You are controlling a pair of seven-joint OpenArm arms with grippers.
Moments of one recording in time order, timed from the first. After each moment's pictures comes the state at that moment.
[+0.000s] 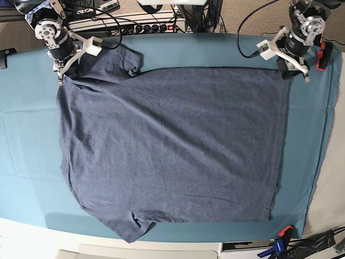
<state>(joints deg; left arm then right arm) 37.8 -41.3 12.7 108.5 39.2 -8.7 21.5 -40.0 47.6 -4.7 112.1 -52.0 17.8 -18.3</state>
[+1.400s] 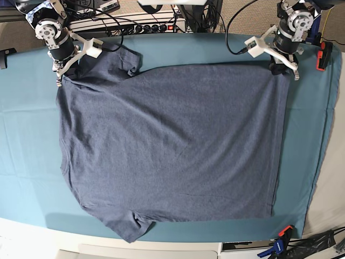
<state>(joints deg) 34.6 -45.7 24.0 114.7 37.6 -2.8 33.8 -40.4 47.2 -4.6 112.8 -50.0 17.7 -20.8</state>
